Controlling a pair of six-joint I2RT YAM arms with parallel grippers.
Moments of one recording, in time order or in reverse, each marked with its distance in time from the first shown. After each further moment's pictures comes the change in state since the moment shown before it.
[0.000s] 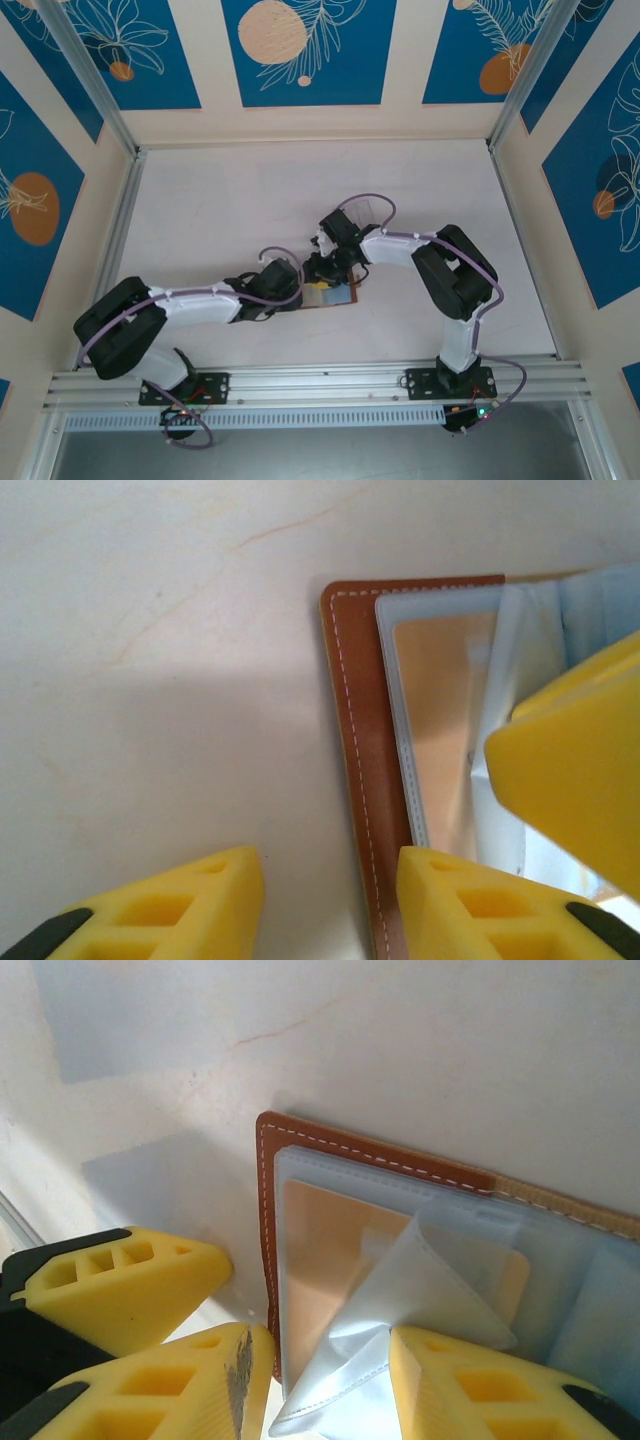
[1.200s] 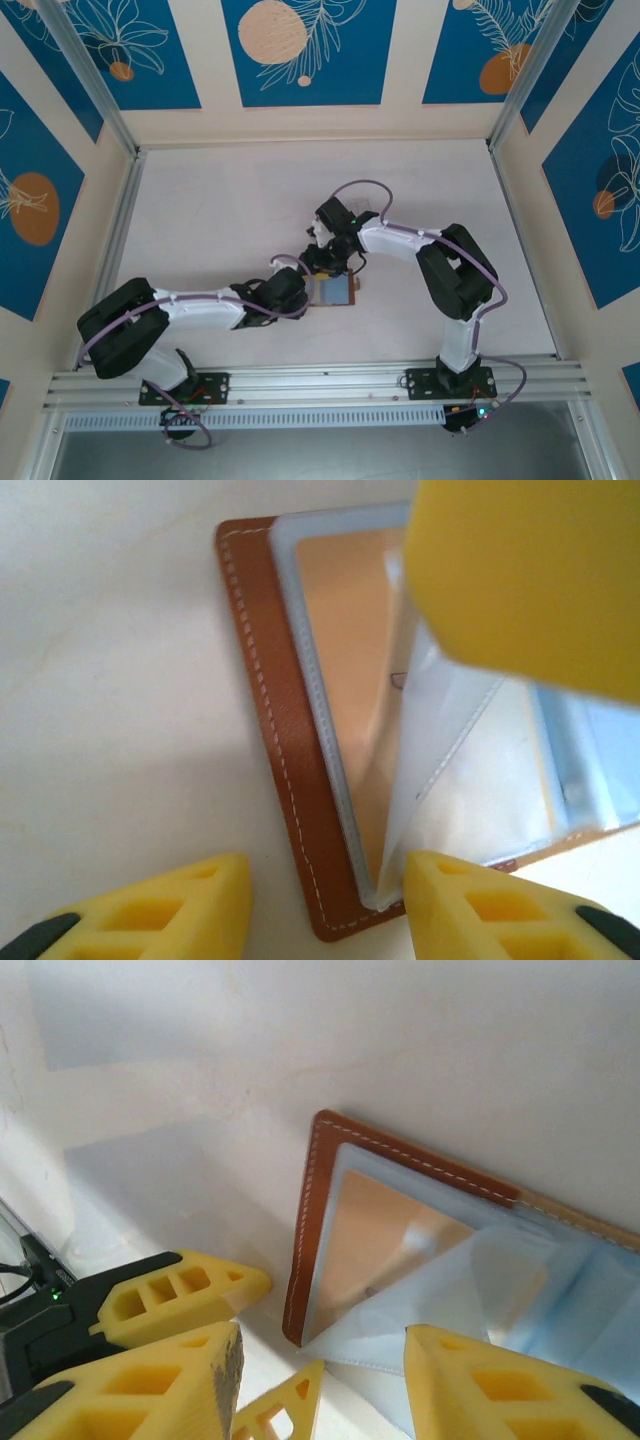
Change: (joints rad) left arm -0.079 0.028 0.002 0.034 -0.077 0.117; right arm -0.011 -0.010 0.149 -0.190 0.048 -0.109
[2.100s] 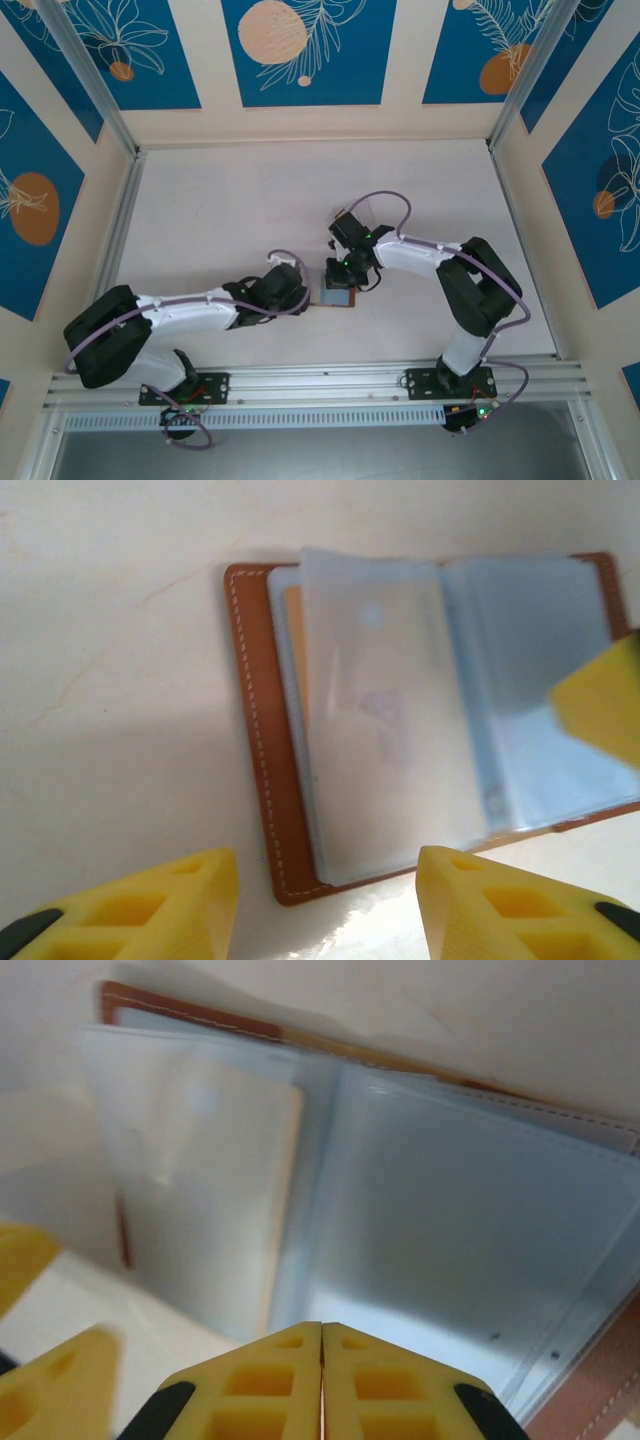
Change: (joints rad) left arm 0.009 -0.100 0.016 -0.035 0.013 -0.007; right arm 0.005 -0.142 -0.217 -0.012 0.207 0.057
